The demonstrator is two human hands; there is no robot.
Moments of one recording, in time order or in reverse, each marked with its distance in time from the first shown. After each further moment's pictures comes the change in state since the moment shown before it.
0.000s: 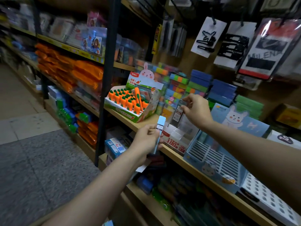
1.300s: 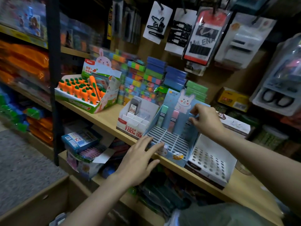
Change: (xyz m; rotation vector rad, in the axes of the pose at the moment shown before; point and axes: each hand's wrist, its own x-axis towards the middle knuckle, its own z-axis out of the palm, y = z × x) left_hand -0.041 -0.089 0.068 1.248 -0.383 0.724; right_hand -0.091 0.110 -0.120 -0.297 -0.121 0.148
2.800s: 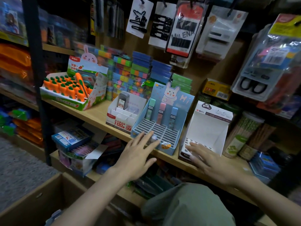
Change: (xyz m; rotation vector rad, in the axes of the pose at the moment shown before) left_hand -0.001 0.022 0.004 0.104 -0.136 0.074; right_hand -0.158 0.040 -0.014 0.040 -0.545 0.016
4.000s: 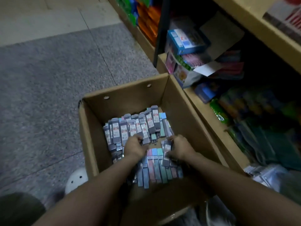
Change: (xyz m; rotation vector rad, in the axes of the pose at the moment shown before) left_hand -0.314 -0.080 0.168 -0.598 0.008 -1.627; right_hand 0.057 -0.223 0.363 0.109 -0.764 -0.173
